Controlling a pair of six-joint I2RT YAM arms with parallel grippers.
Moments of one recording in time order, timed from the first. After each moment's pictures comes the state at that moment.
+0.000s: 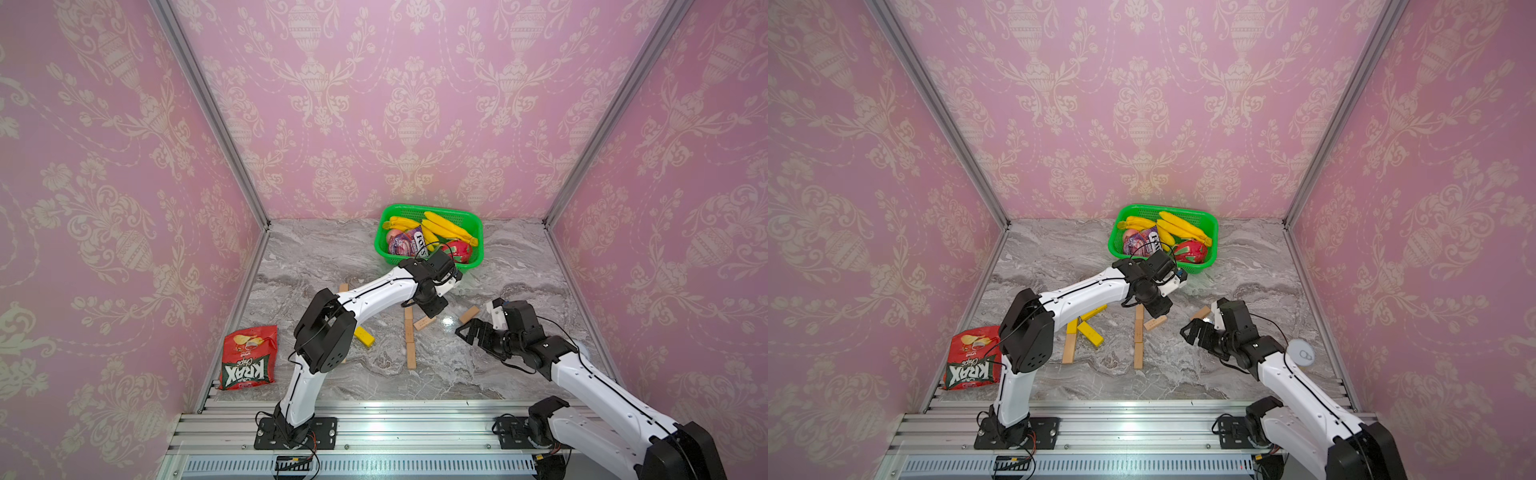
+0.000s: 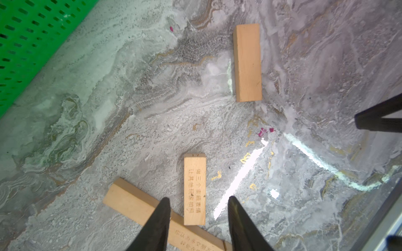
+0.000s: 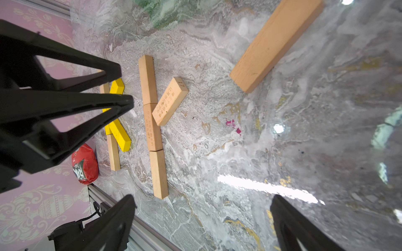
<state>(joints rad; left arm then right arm) -0.81 2.03 1.71 -0.85 0.10 0.09 0.39 0.95 0.47 -0.41 -0.36 0.74</state>
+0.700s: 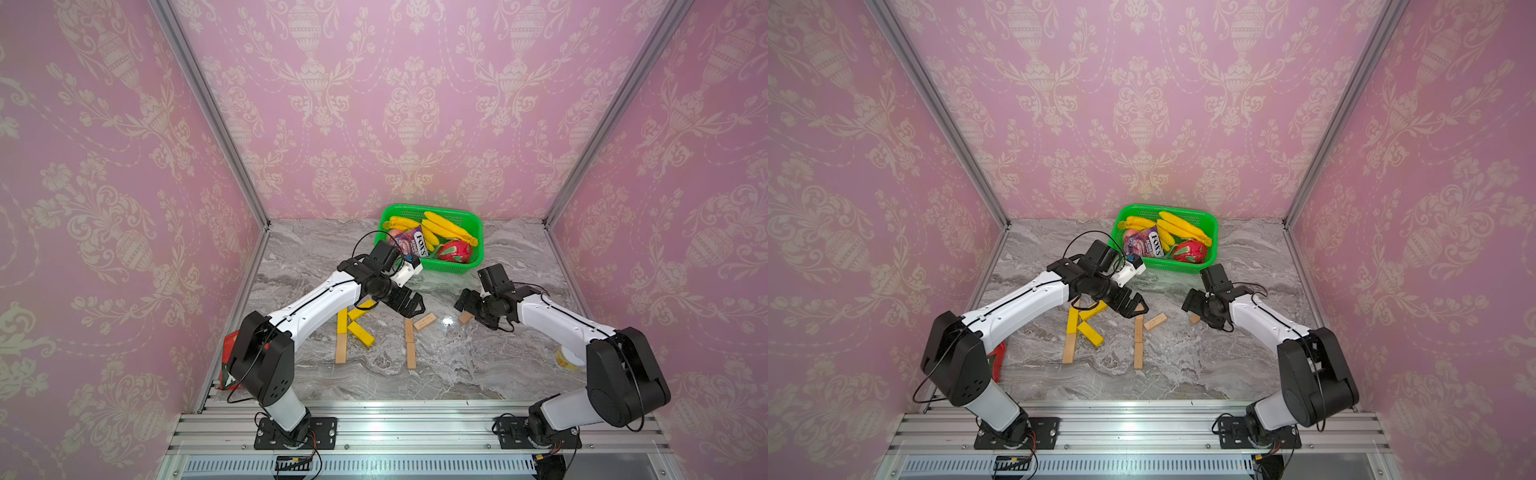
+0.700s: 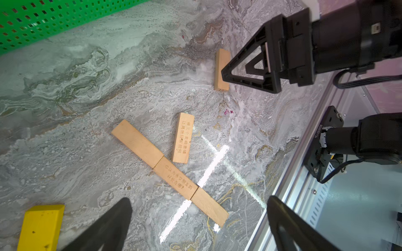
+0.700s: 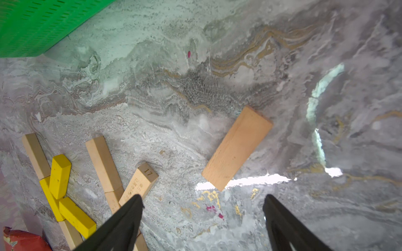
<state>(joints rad) -0.60 1.63 1.33 -0.72 0.45 -0.03 0.37 1.48 0.88 -0.50 -0.13 0.79</state>
